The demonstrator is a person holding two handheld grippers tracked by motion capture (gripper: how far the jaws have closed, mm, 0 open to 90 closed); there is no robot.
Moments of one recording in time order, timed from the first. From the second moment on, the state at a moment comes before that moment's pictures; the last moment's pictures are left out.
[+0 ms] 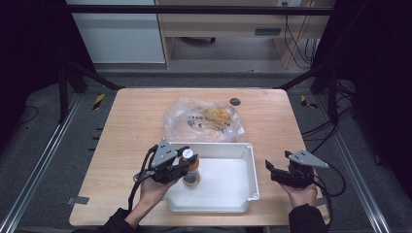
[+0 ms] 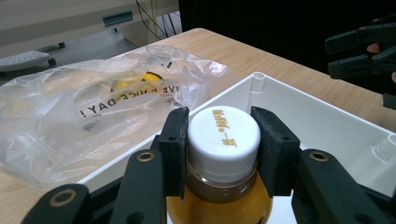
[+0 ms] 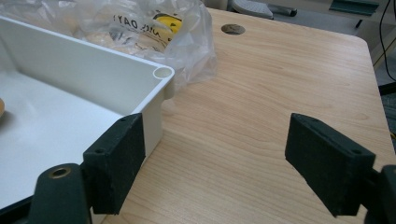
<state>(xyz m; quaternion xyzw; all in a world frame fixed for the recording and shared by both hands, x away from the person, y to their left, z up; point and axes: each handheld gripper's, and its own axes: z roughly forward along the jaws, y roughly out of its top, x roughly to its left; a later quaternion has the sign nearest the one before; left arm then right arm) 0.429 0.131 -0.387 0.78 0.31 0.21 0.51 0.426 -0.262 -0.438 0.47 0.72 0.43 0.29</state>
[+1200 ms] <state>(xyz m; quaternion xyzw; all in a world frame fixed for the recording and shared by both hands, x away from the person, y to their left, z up) 0.423 0.130 -0.405 0.77 0.31 0.21 0.52 0.425 -0.262 -0.440 0.46 0.72 0.42 0.29</state>
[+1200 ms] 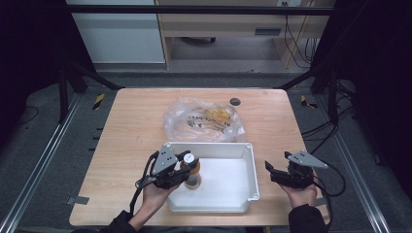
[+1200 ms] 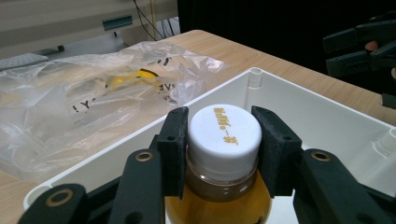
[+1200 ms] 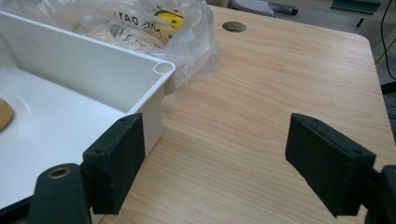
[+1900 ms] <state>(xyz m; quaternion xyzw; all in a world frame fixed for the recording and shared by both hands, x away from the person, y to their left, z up) 0.421 0.148 -0.383 0.75 0.31 0.20 0.55 0.425 -0.263 -0.440 0.47 0.72 0.42 0.29</state>
